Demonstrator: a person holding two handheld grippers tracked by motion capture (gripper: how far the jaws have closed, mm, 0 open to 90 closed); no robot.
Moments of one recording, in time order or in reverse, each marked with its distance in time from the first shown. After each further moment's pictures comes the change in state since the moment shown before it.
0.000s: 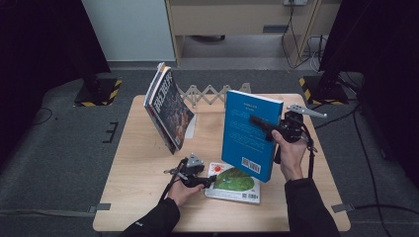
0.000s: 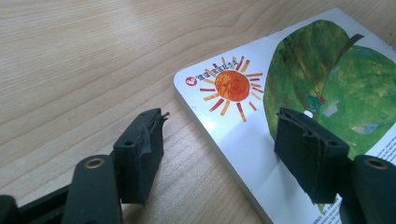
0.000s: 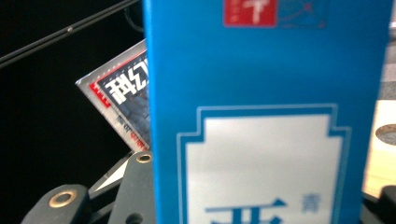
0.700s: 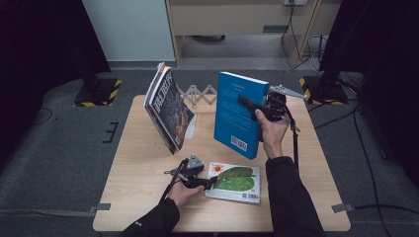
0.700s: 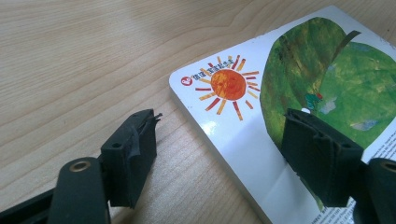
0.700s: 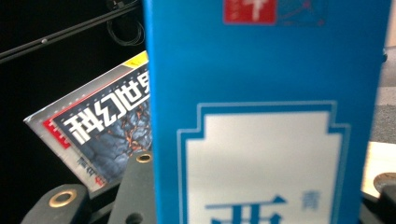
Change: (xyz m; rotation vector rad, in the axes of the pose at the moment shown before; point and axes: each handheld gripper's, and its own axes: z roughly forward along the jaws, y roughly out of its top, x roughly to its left) left arm -0.001 -0.002 0.001 -0.006 -0.005 0.023; right arm -0.008 0.027 0.064 -0.058 -0.059 -0.034
